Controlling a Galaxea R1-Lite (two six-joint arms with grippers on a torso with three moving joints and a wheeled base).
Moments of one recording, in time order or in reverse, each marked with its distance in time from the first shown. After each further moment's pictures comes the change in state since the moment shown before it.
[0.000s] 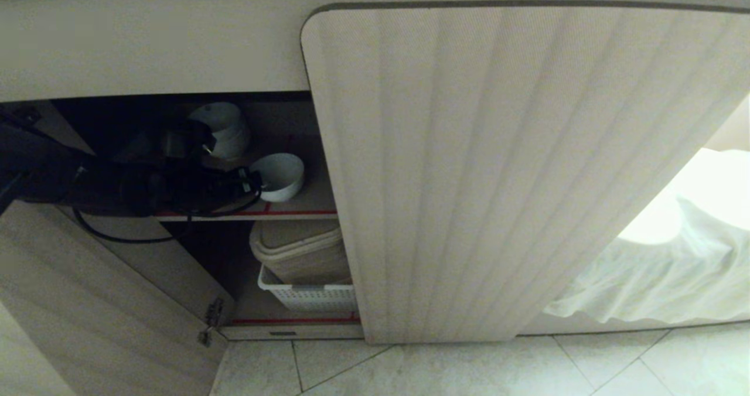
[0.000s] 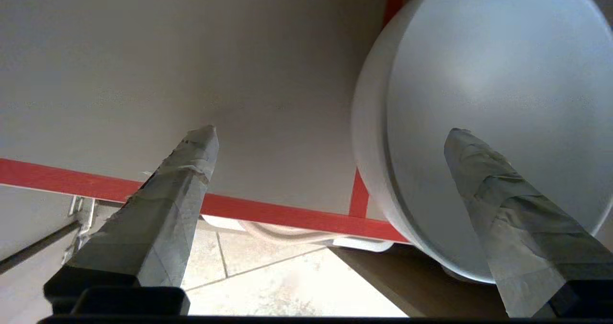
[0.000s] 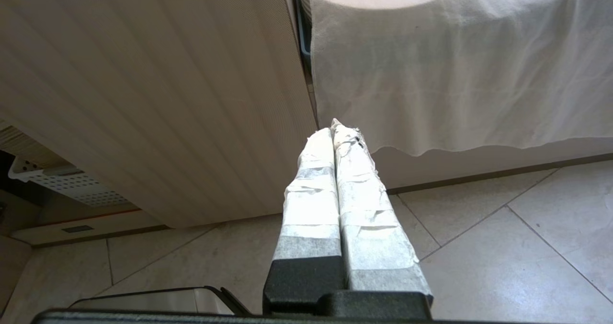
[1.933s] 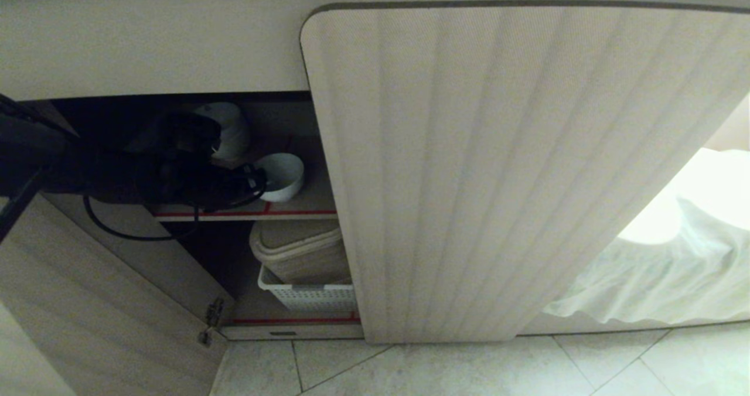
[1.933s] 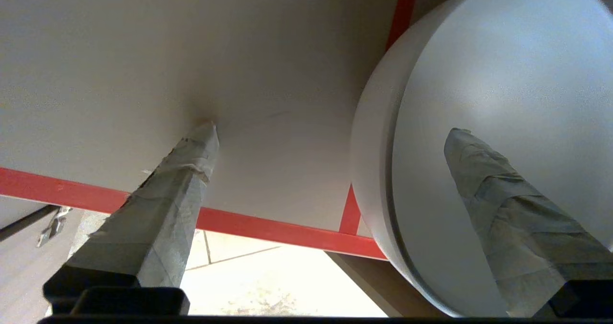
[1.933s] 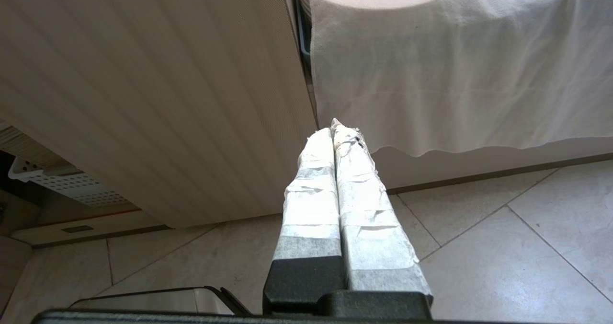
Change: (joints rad) left arm -0.006 0.053 -0.115 0.114 0.004 -0.070; right arm 0.000 0.000 0.000 0.000 0.000 0.000
